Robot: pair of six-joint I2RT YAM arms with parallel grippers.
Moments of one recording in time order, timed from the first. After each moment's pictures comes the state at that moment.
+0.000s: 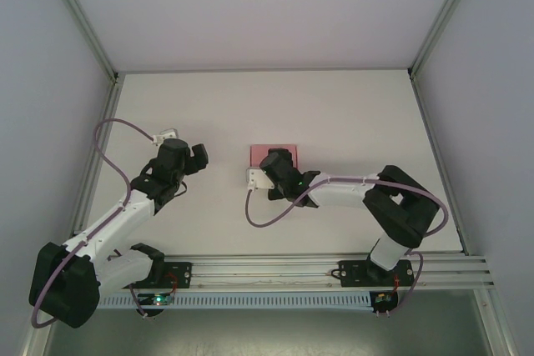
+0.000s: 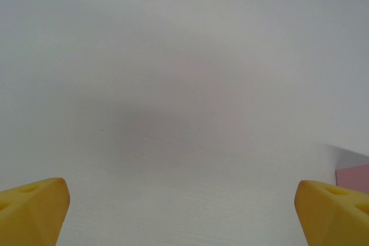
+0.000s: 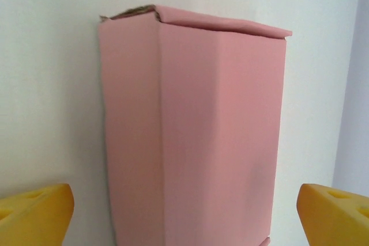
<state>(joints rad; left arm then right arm) -0.33 1.05 0.60 -0.25 -0.27 -0.55 0.89 1.65 0.82 -0.01 0.35 -0.88</state>
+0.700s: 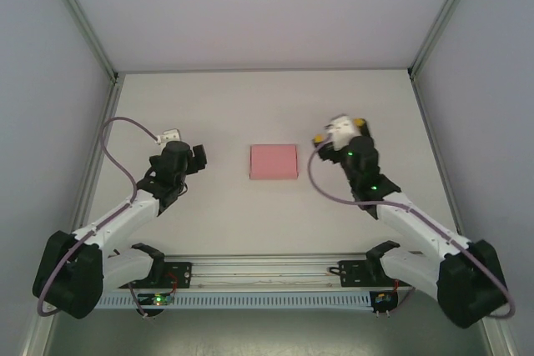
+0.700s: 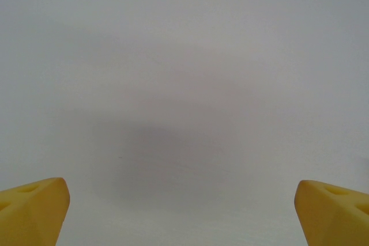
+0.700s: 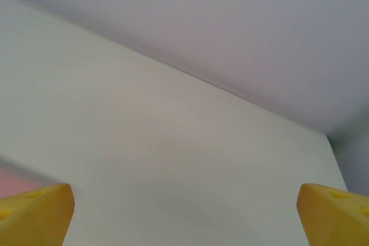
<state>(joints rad) -0.32 1.13 0.53 -0.05 -0.38 -0.41 0.37 1.02 0.49 0.27 0.26 -0.22</state>
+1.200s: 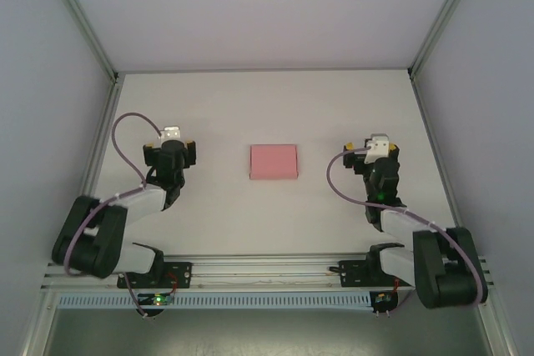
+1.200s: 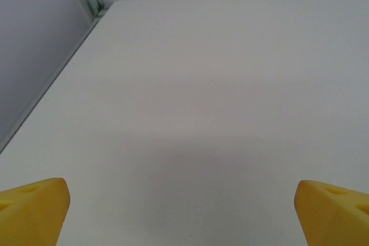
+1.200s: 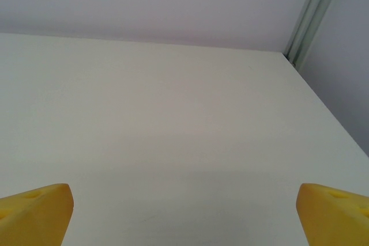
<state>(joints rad) -0.21 1.40 0.43 0.45 -0.47 -0.05 0.06 1.18 0.18 0.77 0.13 -0.05</state>
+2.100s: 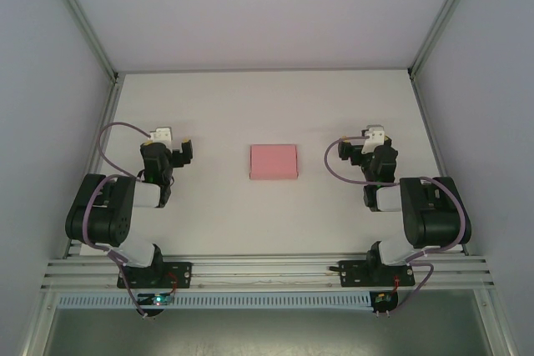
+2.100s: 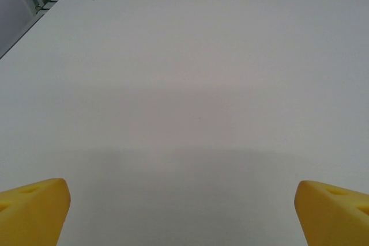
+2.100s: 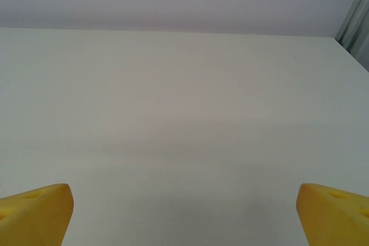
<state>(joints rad) -0.01 1.57 0.38 0.80 -0.10 -0.04 -0.02 1.53 0.31 0.95 -0.05 -0.01</state>
